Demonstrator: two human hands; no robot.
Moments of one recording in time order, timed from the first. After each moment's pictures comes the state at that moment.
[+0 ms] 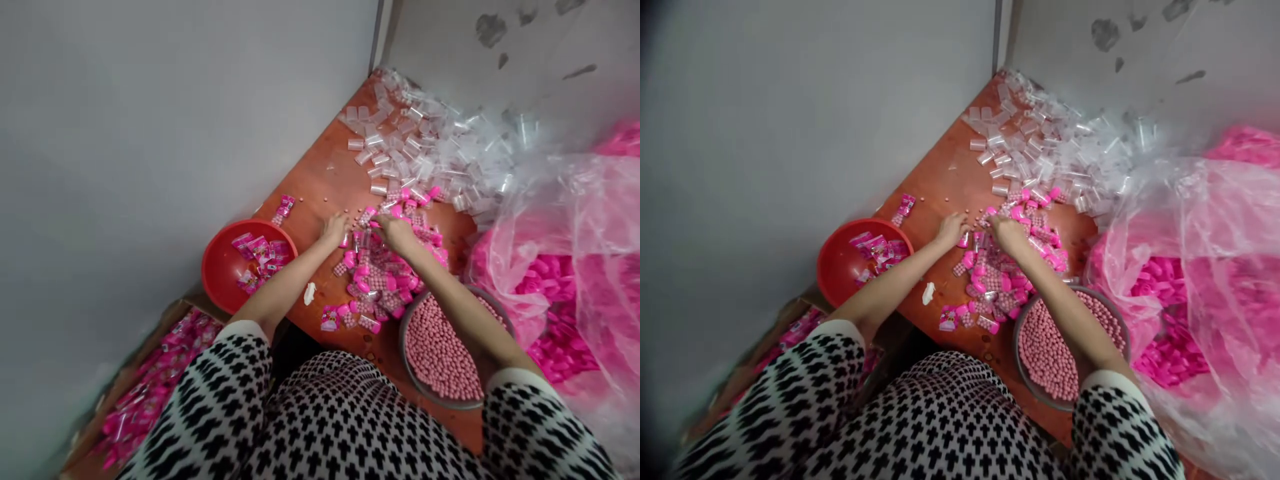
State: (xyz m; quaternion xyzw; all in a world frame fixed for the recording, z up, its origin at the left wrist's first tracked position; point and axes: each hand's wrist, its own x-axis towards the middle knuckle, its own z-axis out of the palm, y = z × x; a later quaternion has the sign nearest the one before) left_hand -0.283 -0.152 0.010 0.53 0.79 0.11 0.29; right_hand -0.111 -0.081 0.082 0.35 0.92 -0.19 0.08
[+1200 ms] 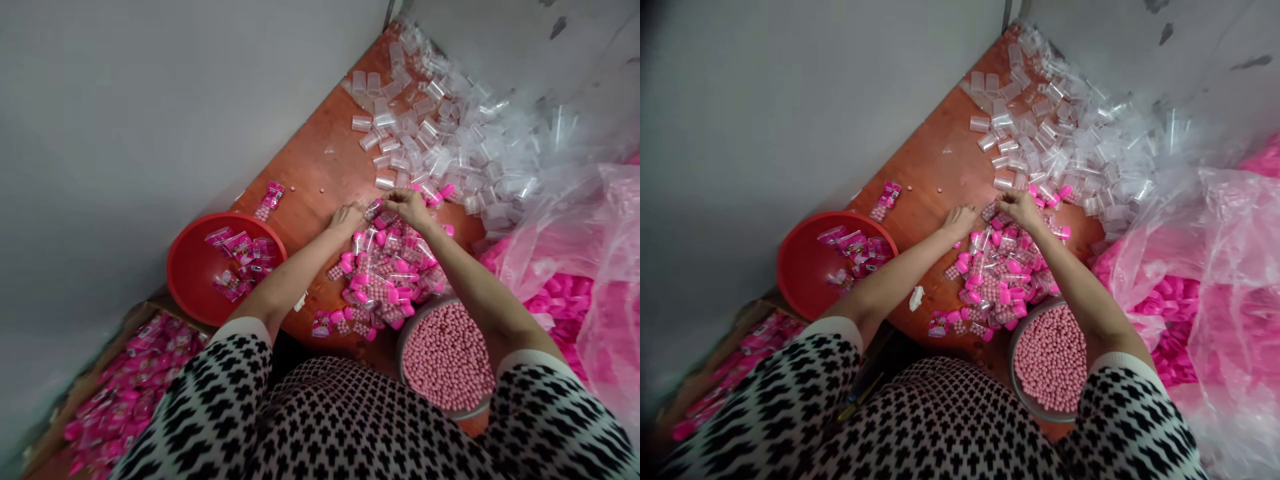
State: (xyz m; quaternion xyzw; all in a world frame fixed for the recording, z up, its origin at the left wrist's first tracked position) left_hand -0.273 -0.107 -0.008 0.60 0.73 0.07 0.32; right_hand -0.130 0.005 0.013 0.40 0.73 -0.54 -0.11
